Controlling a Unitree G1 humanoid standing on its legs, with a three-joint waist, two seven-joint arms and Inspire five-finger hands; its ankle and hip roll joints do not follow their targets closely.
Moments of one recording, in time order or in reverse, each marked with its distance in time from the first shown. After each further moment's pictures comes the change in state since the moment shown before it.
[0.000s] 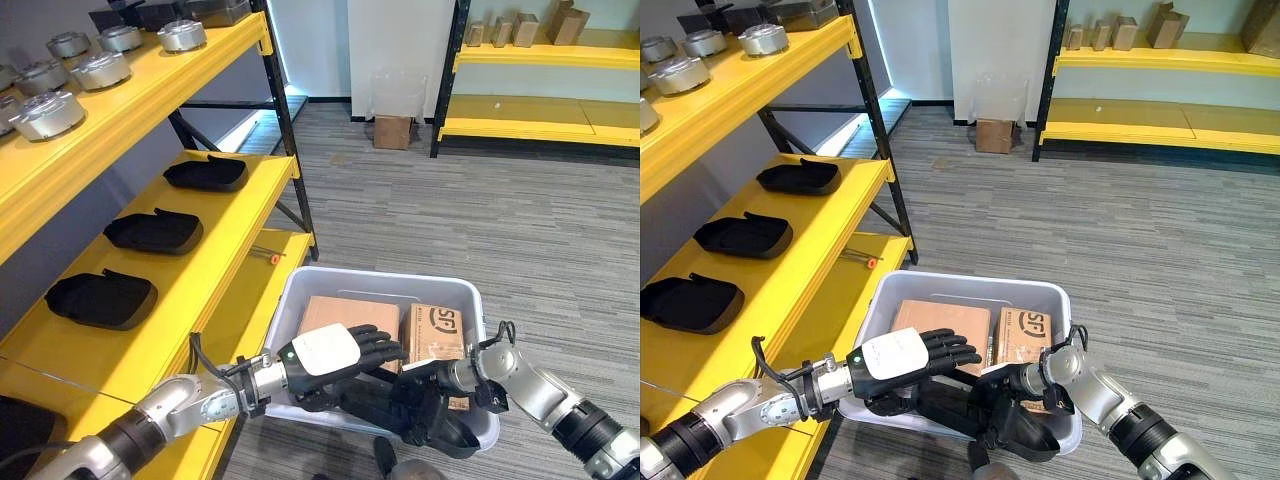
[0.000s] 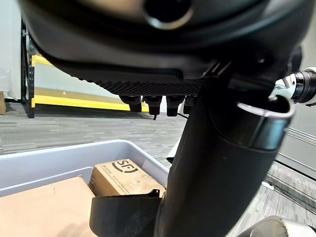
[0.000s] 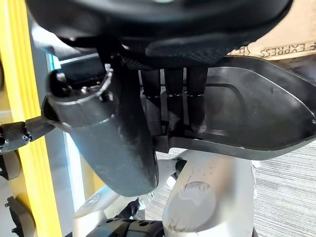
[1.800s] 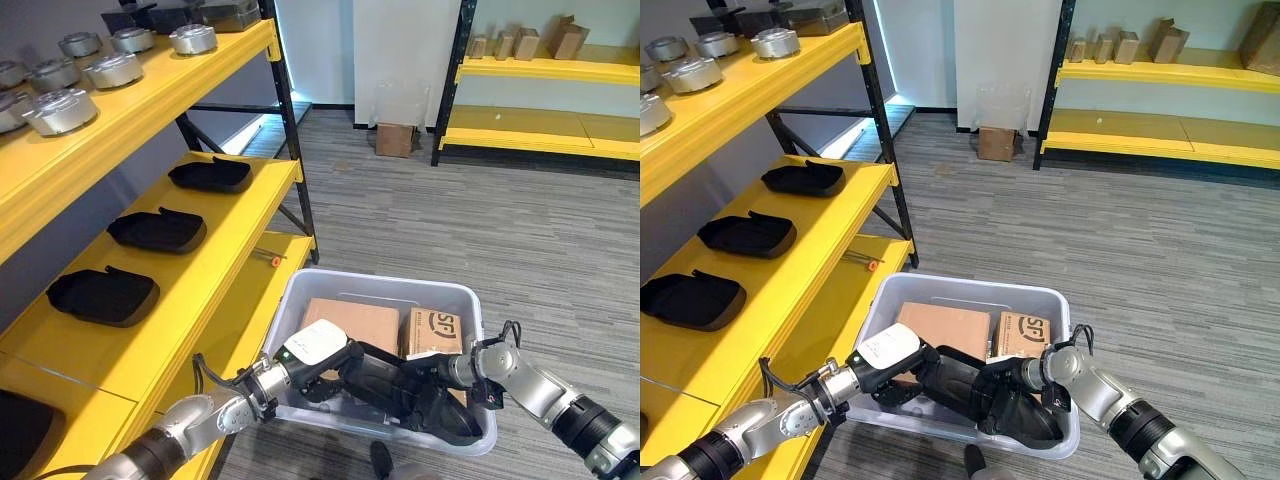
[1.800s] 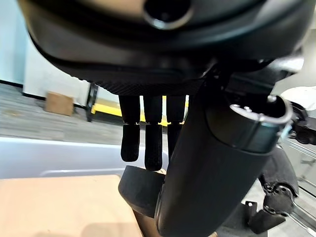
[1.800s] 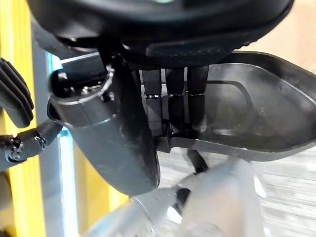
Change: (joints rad) left arm 0.082 -0.134 0.054 0.126 -0.040 0.175 0.098; right arm -0.022 -0.004 0.042 0.039 0.104 -0.010 -0.208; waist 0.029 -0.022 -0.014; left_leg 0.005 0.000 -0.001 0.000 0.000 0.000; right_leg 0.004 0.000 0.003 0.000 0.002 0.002
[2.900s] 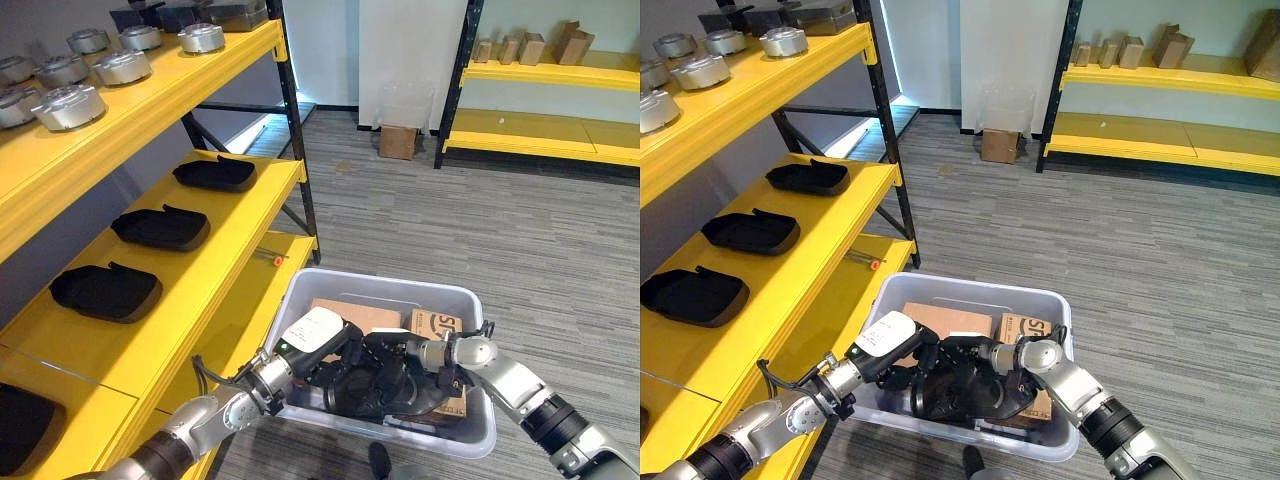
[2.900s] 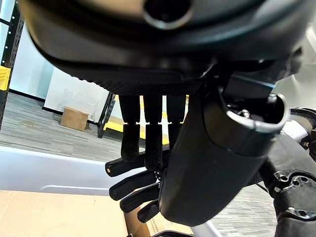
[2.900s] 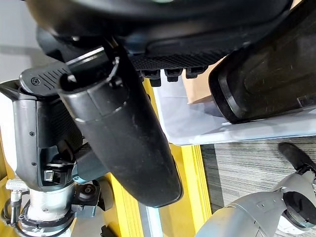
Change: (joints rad) left arm 0.011 -0.050 0.032 -0.001 -0.034 0.019 0.025; right arm 0.001 0.159 -0.099 -0.050 0.216 0.025 -0.074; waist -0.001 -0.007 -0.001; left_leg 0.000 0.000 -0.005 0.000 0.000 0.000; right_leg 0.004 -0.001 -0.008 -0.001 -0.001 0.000
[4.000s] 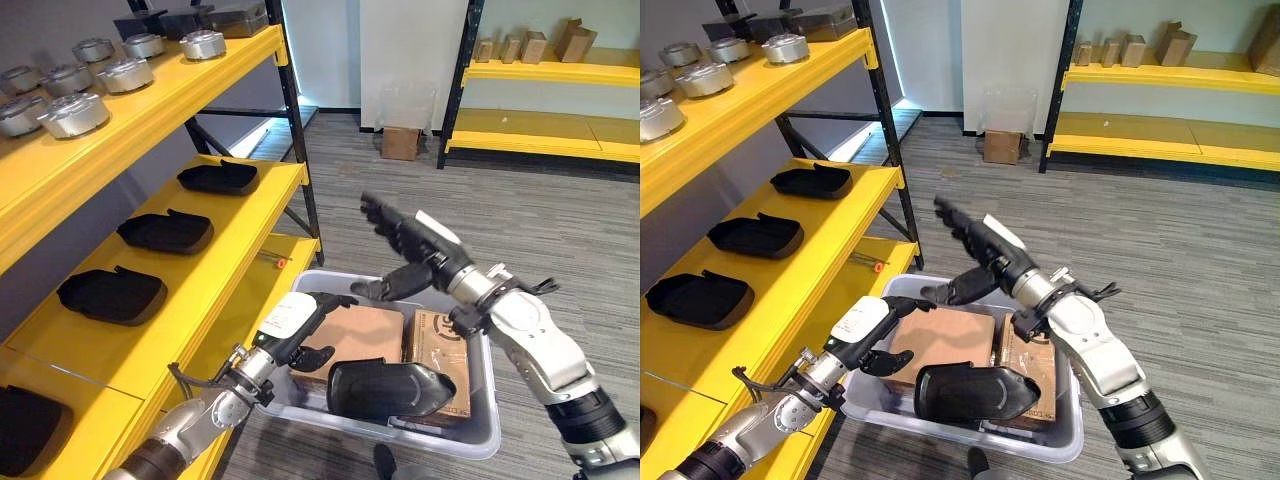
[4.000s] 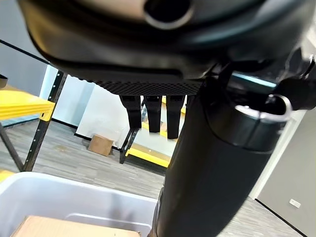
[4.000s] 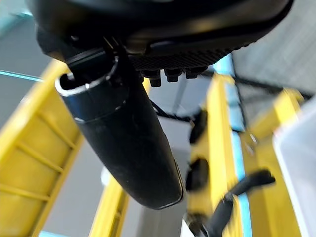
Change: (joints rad) left arm 0.116 -0.010 0.174 -0.010 -0.044 0.014 0.090; right arm 0.033 -0.089 -0.458 -0.453 0.075 -0.082 -0.414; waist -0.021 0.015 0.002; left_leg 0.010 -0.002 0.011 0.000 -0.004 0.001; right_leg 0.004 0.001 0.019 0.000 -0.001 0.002
